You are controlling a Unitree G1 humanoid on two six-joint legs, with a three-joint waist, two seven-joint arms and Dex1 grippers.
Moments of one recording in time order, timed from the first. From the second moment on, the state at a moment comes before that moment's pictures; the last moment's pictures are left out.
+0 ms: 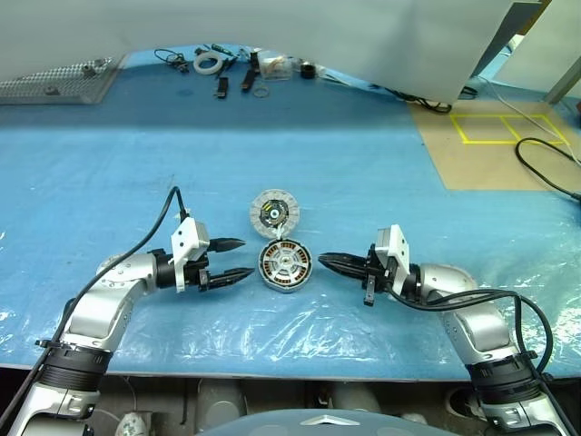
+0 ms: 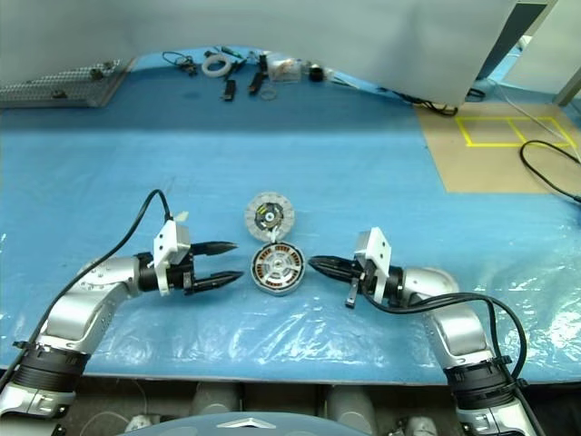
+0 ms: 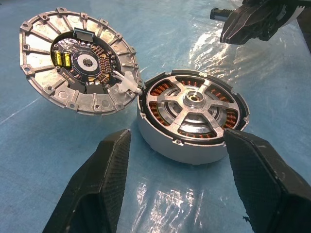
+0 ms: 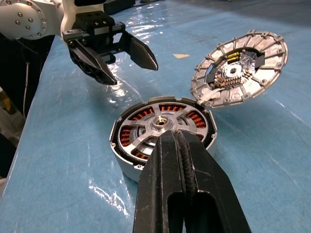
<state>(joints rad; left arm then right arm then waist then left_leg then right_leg) -0.15 0.60 -0.05 -0.08 -0.40 0.22 -1.11 -0.12 -0.51 0.10 -0.17 0.39 0.24 1.05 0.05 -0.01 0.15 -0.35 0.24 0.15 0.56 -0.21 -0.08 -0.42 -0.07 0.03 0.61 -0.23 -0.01</state>
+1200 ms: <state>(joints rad) -0.12 0.54 -0.05 -0.09 -0.39 0.16 -1.06 -0.30 -0.53 0.13 0.00 0.38 0.20 1.20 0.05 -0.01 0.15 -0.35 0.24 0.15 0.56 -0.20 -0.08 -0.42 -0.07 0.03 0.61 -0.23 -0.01</state>
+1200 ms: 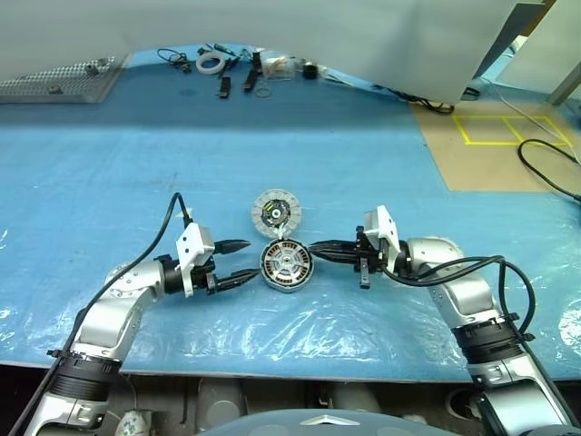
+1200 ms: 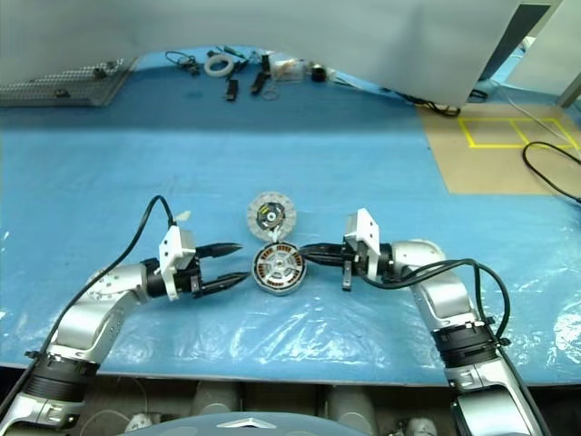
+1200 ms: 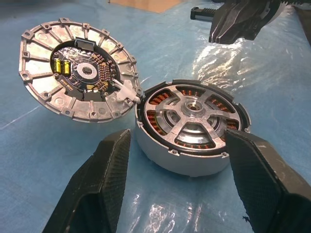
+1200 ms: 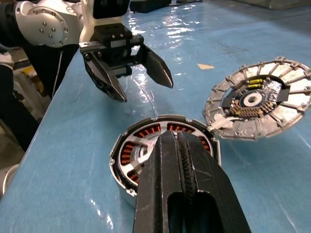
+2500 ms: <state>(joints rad) -0.46 0.44 -0.24 0.13 -0.27 0.13 -1.20 -0.07 -0.61 0.05 -0.24 0.44 0.32 1.06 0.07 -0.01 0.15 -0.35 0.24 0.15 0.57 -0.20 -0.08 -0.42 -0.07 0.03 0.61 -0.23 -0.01</state>
